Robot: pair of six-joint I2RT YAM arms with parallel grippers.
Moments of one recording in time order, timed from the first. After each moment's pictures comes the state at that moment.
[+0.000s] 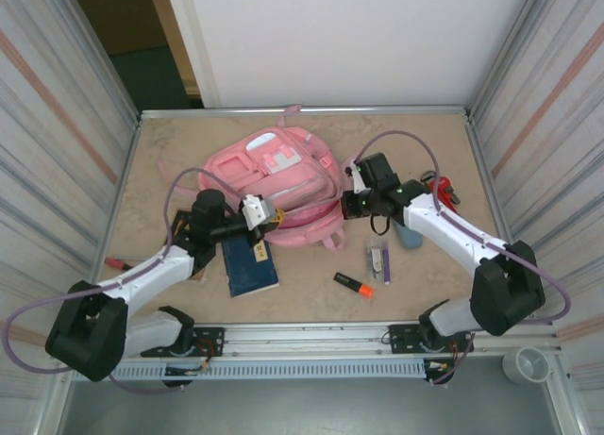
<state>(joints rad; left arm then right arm) -0.46 1.17 0.51 0.33 0.66 0.44 0.50 1.42 1.06 -0.58 -0.13 0.34</state>
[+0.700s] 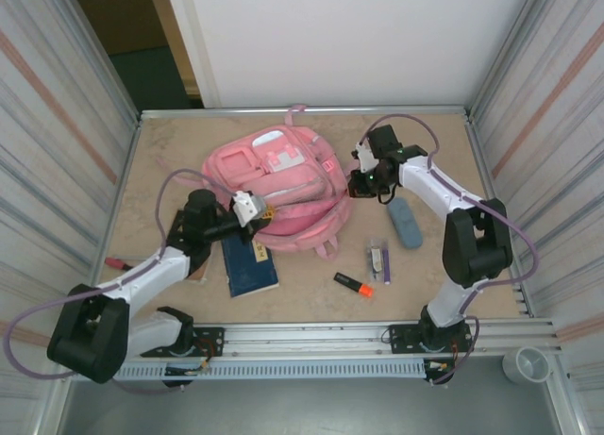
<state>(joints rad) -0.41 1.18 0.50 0.31 0.61 0.43 0.35 1.71 1.32 -0.76 -0.32 0.17</state>
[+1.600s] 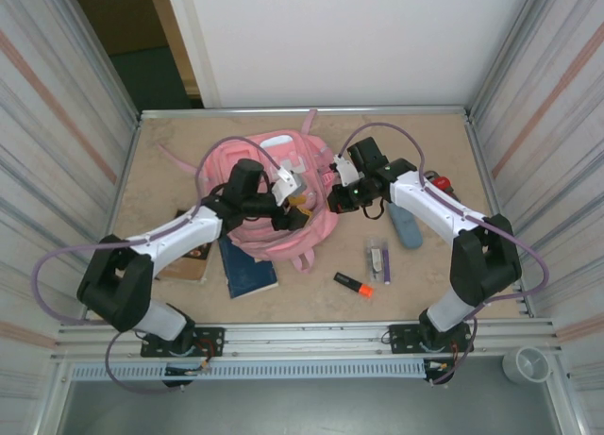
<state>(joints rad) -0.59 1.49 0.93 -0.07 0.65 0.21 0.50 1.60 1.24 -0.71 -0.39 0.21</state>
